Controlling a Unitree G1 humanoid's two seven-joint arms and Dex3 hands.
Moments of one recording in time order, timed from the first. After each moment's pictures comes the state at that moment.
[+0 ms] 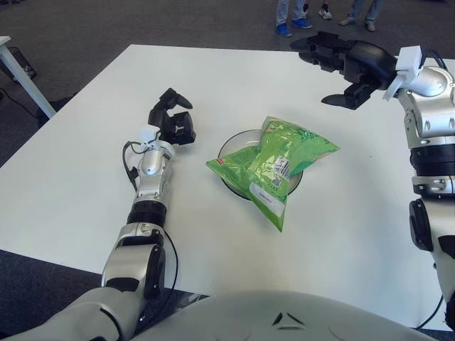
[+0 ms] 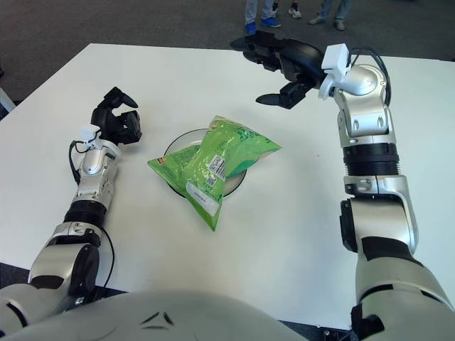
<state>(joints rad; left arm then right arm) -0.45 0.09 0.17 0.65 -0.14 -0.54 -0.11 -0.79 -0.59 0.01 0.31 0.07 -0.11 0.76</state>
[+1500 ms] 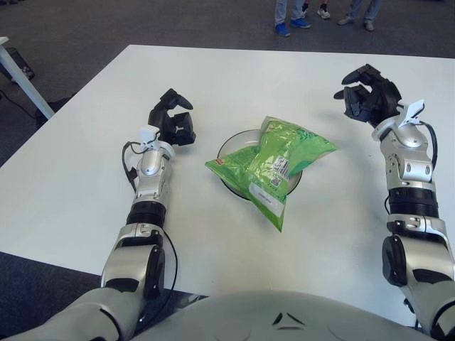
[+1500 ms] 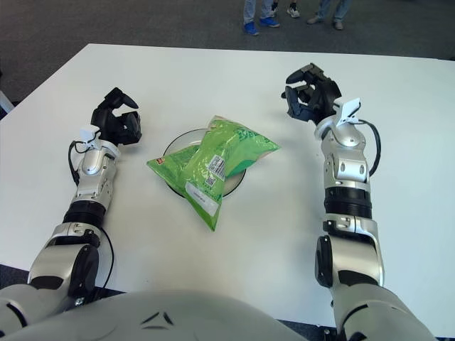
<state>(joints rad) -0.44 0.09 0.17 0.63 -0.15 -0.53 -0.15 -0.50 -0.38 -0.23 0.28 0.15 0.09 0.21</state>
